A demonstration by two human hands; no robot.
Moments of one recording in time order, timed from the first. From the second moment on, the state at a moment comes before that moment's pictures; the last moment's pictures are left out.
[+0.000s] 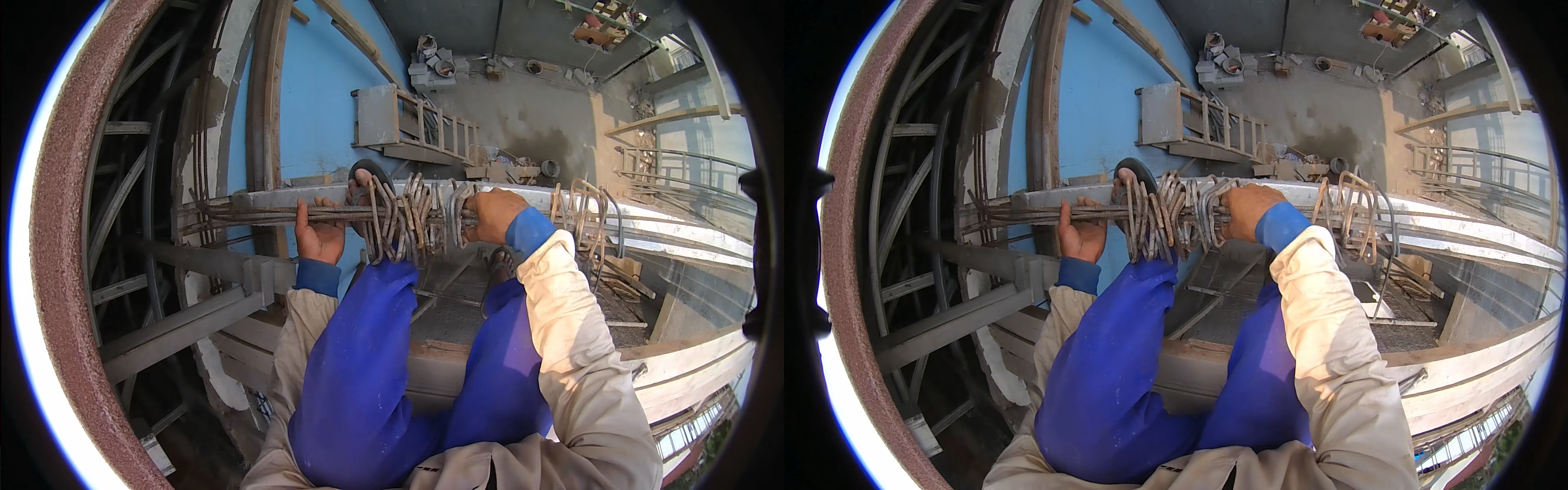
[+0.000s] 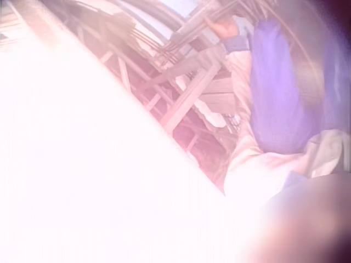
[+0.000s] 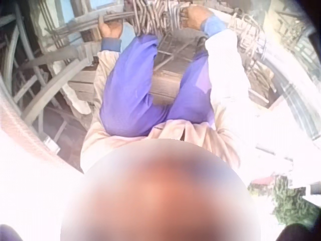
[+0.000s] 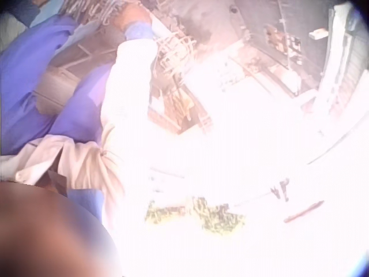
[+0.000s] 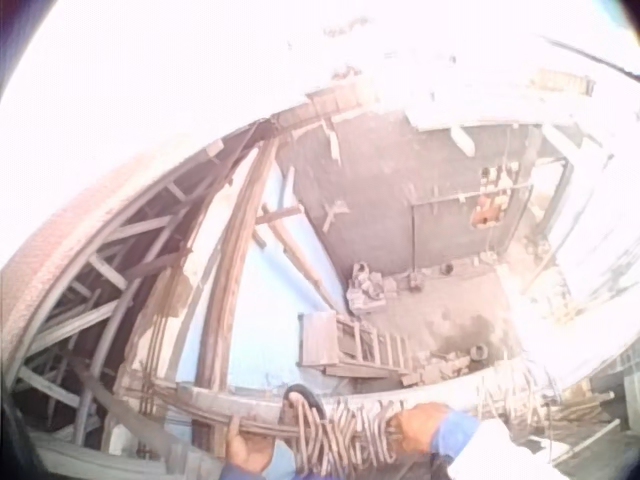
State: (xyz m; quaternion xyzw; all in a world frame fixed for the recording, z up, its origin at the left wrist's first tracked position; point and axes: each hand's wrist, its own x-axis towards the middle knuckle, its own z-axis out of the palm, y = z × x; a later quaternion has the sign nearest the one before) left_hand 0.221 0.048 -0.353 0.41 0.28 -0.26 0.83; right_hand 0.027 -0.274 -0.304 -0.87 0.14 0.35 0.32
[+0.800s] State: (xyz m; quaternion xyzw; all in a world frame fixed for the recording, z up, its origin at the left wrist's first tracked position) left_hand 0.230 0.070 -0.313 0.36 0.22 -0.31 0.85; right_hand 0.036 -0.246 -0.237 -0.94 -0.03 0.33 0.09
